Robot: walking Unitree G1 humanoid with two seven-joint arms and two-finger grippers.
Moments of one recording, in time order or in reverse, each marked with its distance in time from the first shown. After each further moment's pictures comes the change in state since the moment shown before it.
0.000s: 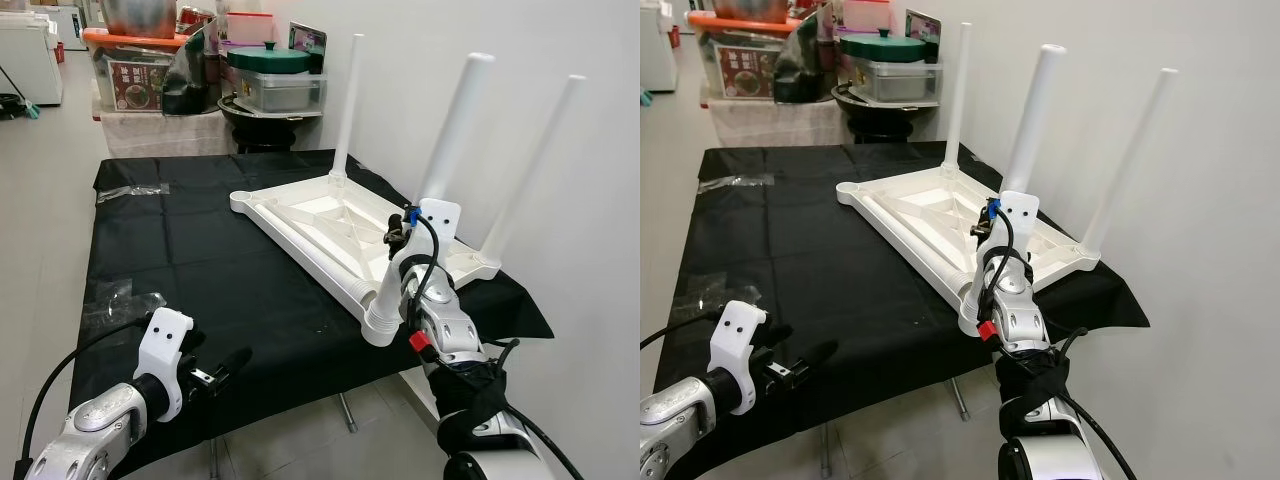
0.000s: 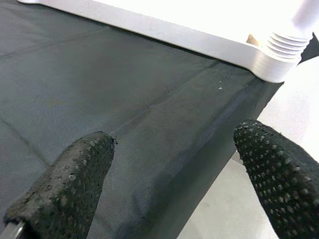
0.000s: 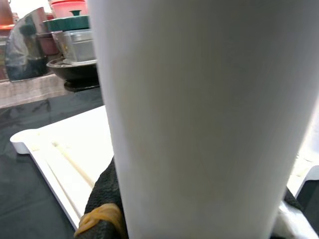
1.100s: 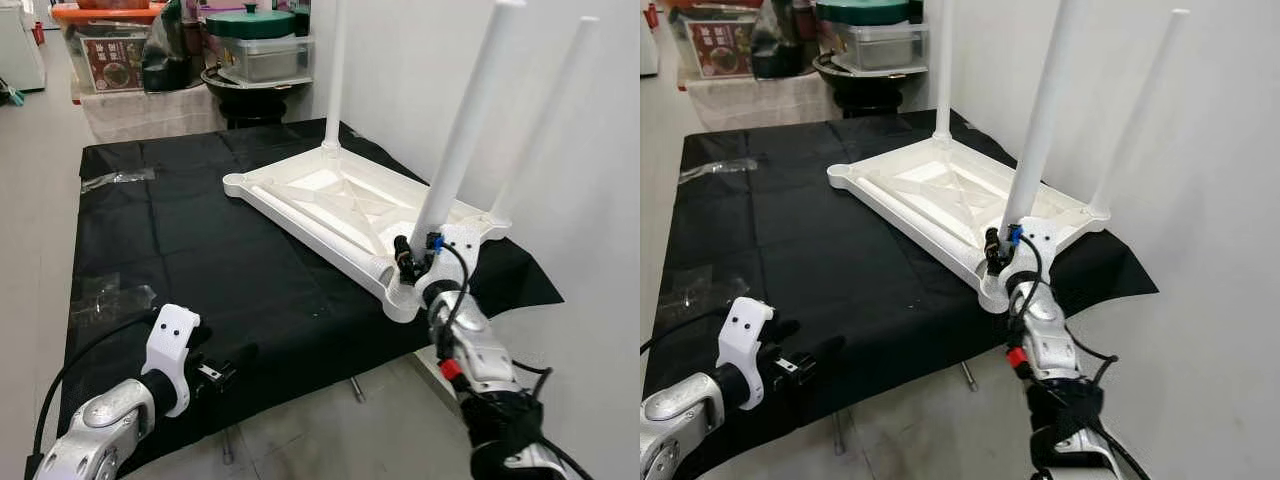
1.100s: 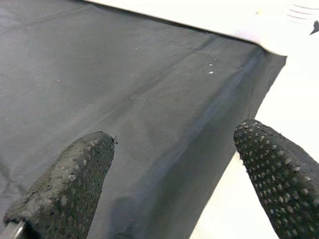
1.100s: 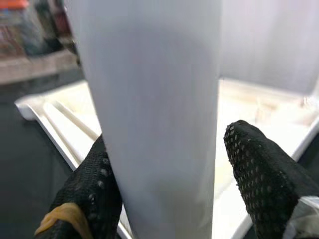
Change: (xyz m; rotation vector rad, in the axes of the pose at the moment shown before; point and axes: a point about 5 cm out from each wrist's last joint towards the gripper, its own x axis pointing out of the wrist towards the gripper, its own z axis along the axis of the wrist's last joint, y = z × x) left arm 0.002 0.000 0.004 0.012 -0.012 -0.016; right arm -0.011 -0.028 -0.005 0.018 -0.073 0.174
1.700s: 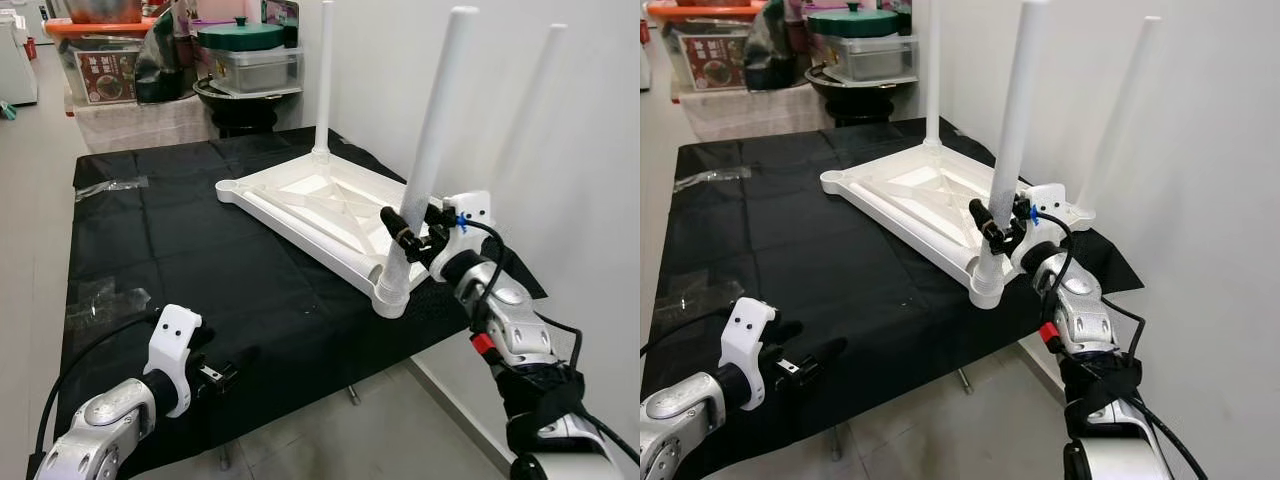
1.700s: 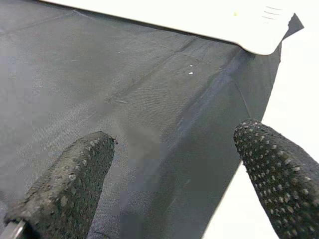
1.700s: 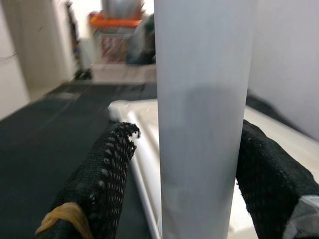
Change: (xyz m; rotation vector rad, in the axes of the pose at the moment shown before) left arm 0.002 0.000 -0.001 -0.004 0.006 -0.021; right arm 0.012 -0.015 0.027 -0.114 -0.025 0.485
